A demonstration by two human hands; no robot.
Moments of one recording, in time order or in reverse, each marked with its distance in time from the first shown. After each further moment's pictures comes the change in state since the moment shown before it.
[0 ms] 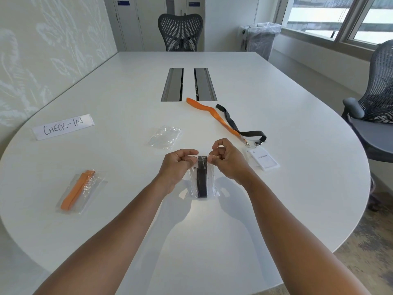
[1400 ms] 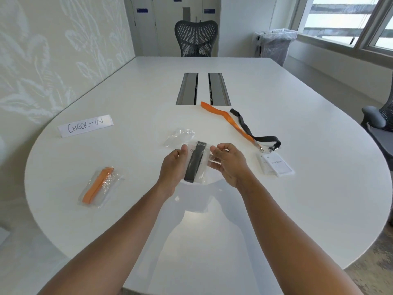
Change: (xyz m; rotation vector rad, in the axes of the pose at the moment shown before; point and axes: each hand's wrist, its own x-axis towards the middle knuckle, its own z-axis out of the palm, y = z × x) left_hand -0.011 0.000 -0.033 0.106 0.241 -0.016; right_hand 0.004 -0.034 0.041 0.700 0.019 0.280
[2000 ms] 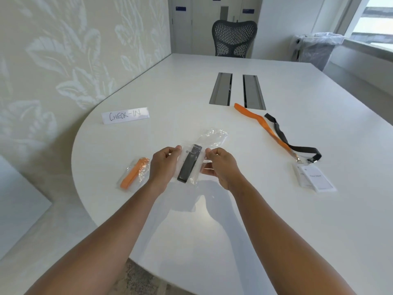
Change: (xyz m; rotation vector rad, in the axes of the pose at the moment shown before) left_hand 0.005 -0.021 -0.107 0.030 0.307 0.017; right_hand 0.005 0.041 0.101 -0.227 -0.141 0.045
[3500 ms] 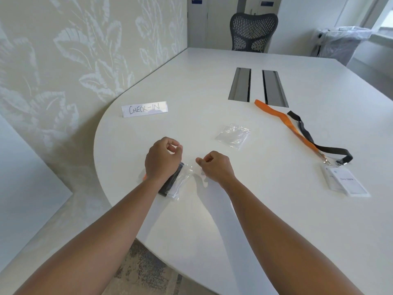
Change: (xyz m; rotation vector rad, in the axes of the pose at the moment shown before) left_hand 0.020 -0.015 -0.054 0.437 0.188 0.228; right_hand 0.024 0.039 0.061 -0.747 0.083 -0.117
